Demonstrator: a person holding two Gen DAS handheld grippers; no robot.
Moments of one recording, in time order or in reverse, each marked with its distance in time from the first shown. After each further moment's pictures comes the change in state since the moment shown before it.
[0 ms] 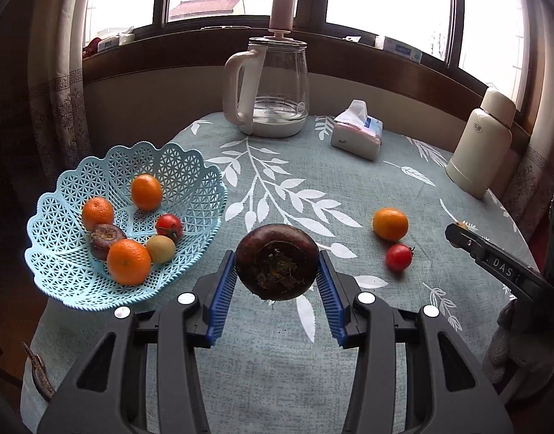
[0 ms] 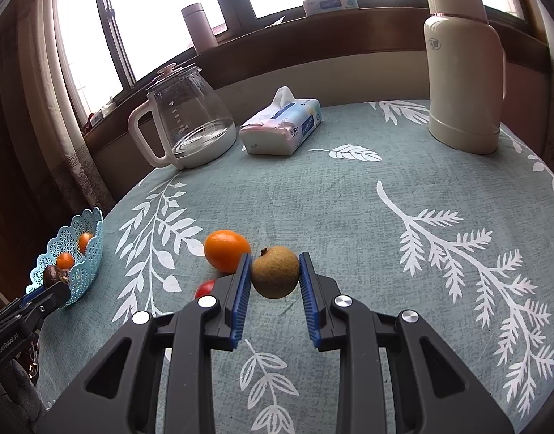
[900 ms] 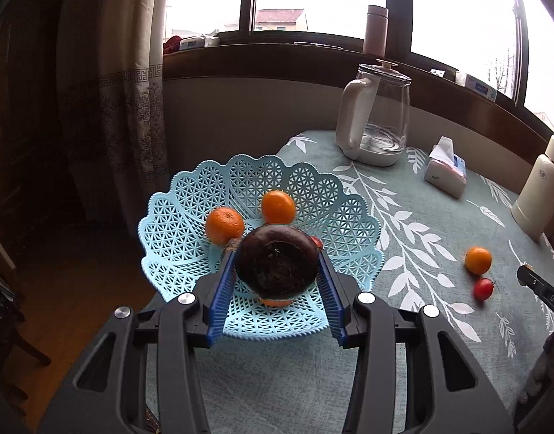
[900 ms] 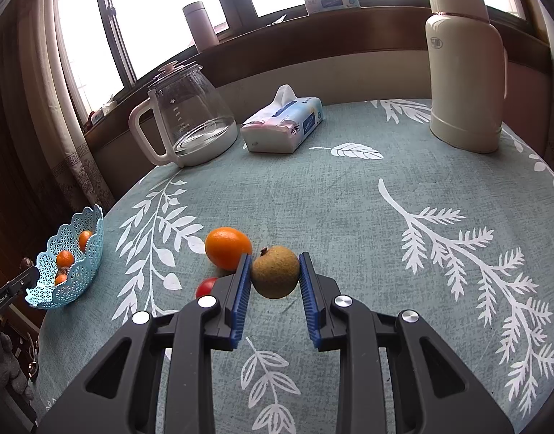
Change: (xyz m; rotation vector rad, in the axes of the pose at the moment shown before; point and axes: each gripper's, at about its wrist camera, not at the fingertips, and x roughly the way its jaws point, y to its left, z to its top) left arm -0.018 0.095 0.004 -0.125 -0.047 0.229; right arm 0.001 0.002 -0.002 -0.003 0.002 0.001
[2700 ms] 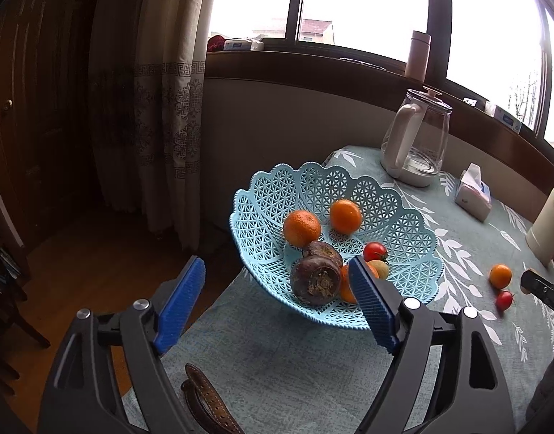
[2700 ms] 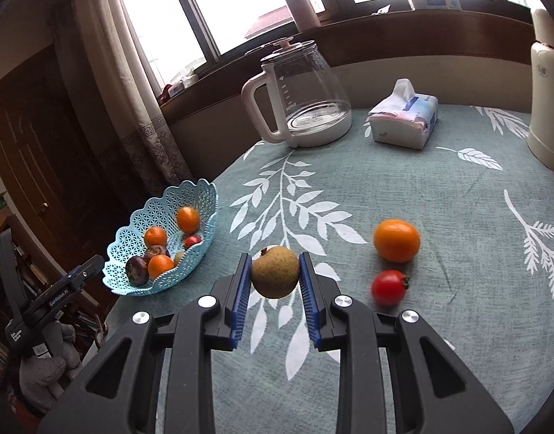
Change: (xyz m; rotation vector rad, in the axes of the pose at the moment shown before) left arm -0.018 0.066 -0.008 -0.104 -0.049 0.039; right arm -0.004 0.110 0.000 -0.102 0.085 0.285
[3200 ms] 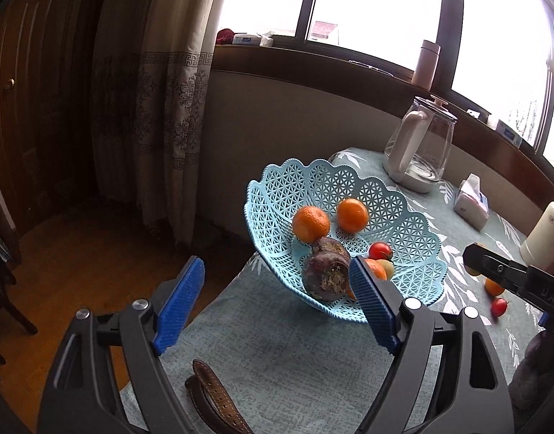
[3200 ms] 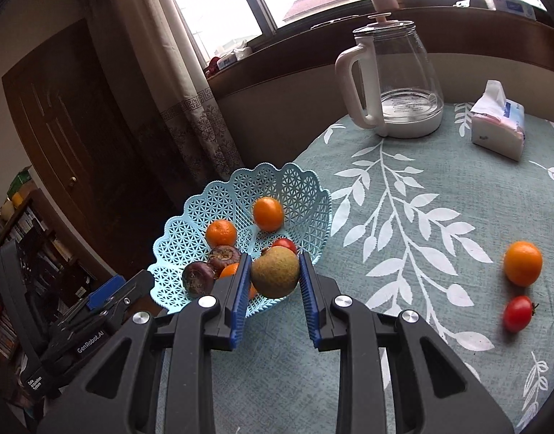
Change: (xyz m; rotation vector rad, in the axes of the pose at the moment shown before) left arm 0.005 0.018 -0.006 -0.065 0.012 -0.027; right arm 0.063 0.094 0.009 -0.084 0.081 0.125
